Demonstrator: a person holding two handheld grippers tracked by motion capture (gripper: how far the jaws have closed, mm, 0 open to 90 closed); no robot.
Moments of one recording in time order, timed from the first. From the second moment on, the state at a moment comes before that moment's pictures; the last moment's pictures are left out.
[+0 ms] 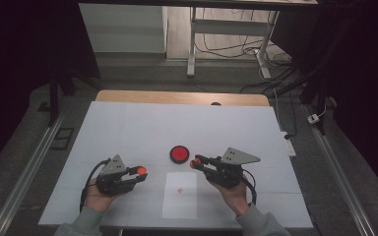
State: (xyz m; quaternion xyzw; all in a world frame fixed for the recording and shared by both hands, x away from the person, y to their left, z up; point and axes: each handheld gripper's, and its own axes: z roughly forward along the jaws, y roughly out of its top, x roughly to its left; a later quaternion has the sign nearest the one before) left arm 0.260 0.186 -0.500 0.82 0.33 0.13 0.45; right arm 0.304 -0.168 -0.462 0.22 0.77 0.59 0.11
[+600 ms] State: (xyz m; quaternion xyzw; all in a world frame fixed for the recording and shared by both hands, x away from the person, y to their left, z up) left arm 0.265 0.165 -0.499 0.83 0.30 0.12 0.44; right arm 0.304 -0.169 -0.461 0.22 0.77 0.59 0.11
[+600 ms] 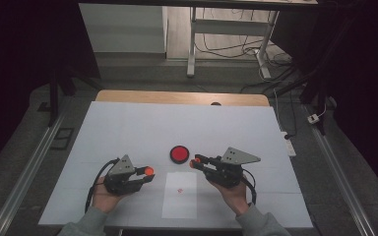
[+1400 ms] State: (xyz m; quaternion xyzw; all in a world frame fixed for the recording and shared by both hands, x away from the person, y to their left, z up) left arm 0.270 0.143 -0.497 0.84 0.28 0.12 0.45; right arm 0.301 -0.169 -0.458 0.22 0.76 0.60 0.11
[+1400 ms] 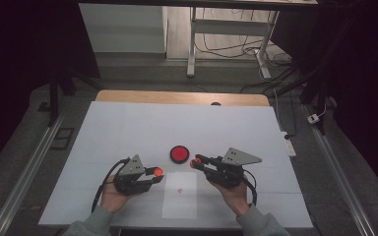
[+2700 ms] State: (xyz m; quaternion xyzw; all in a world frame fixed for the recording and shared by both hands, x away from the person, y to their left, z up) left arm 0.286 0.073 -0.502 0.86 0.23 0.09 0.45; right arm 0.300 -0.164 -0.460 0.22 0.77 0.60 0.10
